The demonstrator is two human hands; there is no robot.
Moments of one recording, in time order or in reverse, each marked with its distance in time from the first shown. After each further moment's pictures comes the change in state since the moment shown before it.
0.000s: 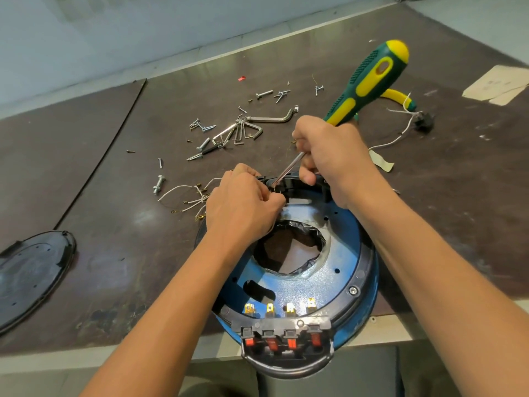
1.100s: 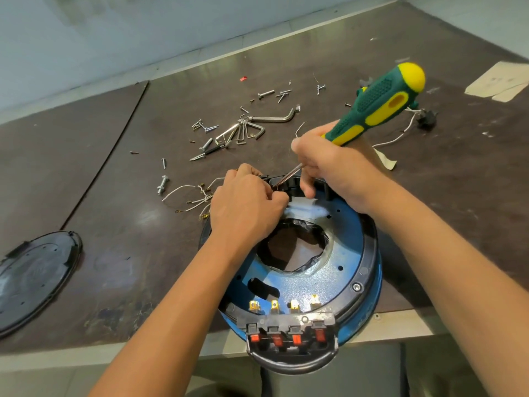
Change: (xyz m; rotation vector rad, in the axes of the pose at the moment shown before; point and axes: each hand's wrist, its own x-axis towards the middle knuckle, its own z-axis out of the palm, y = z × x) left_hand -0.001 0.001 0.000 0.093 -0.001 0.057; right_hand -0.016 0.000 -0.017 -0.140 -0.265 -0.200
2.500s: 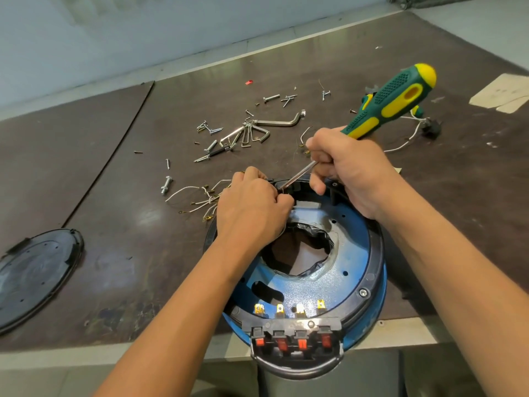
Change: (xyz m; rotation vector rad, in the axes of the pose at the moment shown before) left_hand 0.002 -0.002 0.005 0.060 0.002 0.016; right_hand 0.013 0.012 0.000 0.275 0.032 0.085
